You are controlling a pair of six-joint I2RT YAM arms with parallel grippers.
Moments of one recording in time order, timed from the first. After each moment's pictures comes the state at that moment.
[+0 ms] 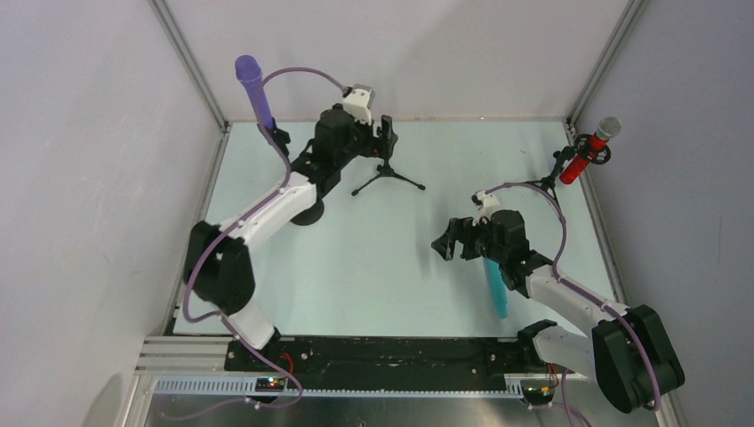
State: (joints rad) left arm -0.52 1.70 1.42 0.04 -0.03 -0.12; right arm 0.39 1.10 0.42 0.18 -0.29 0.36
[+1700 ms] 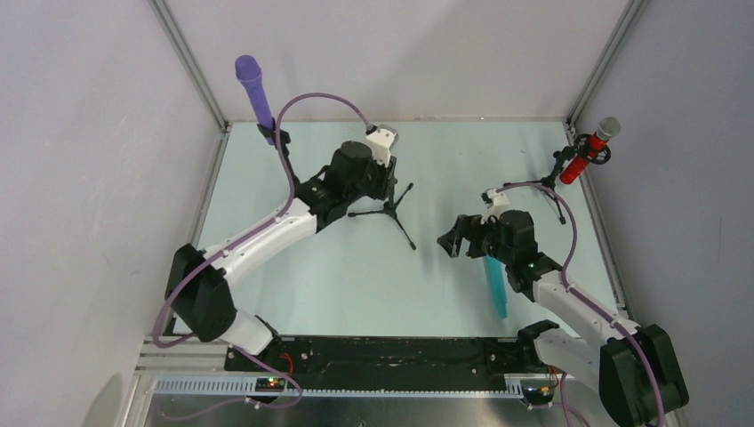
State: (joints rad) left arm -0.71 1.49 1.24 -0.20 -0.11 -0.10; right arm 0.36 1.00 0.42 0.12 -0.27 0.38
